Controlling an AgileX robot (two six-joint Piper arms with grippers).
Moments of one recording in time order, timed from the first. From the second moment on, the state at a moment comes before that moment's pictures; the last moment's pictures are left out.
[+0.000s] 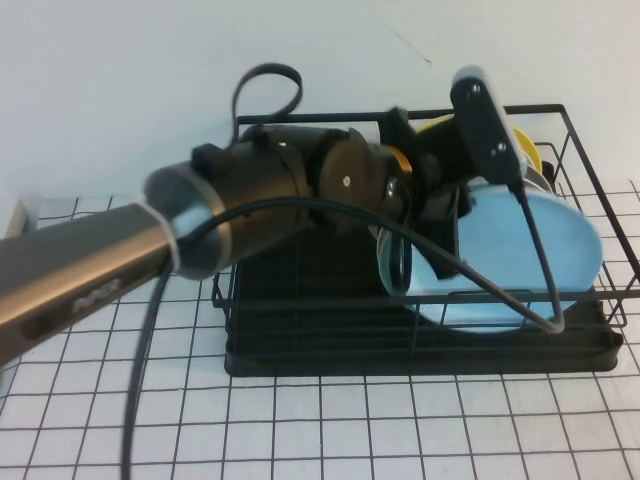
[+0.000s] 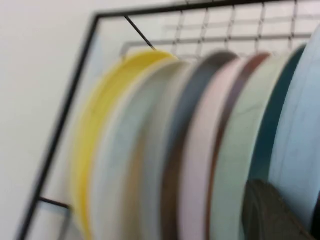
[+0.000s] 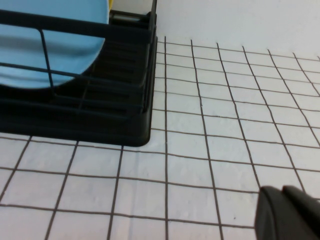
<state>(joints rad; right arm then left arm) 0.00 -0.01 0.02 -0.07 0.41 -0.08 -0.71 1.84 -1.54 -0.33 0.35 0.91</state>
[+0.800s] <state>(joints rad) 0.00 -0.01 0.02 -0.07 0.41 -0.08 -0.59 1.44 -1.54 -0.30 0.69 0.40</state>
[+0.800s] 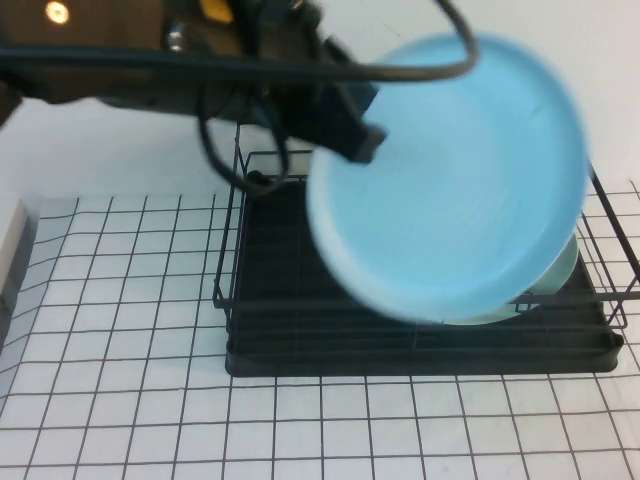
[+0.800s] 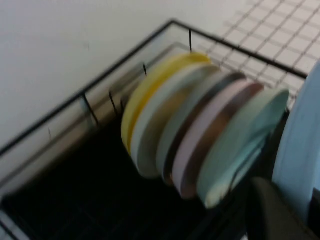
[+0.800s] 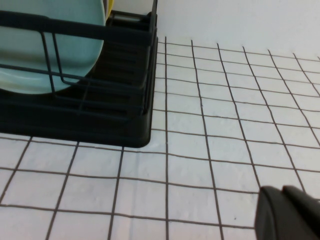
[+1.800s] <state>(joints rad) 0.00 -0.01 0.02 -0.07 0.41 -0.08 -0.56 1.75 -1.10 -0.75 0.71 0.44</state>
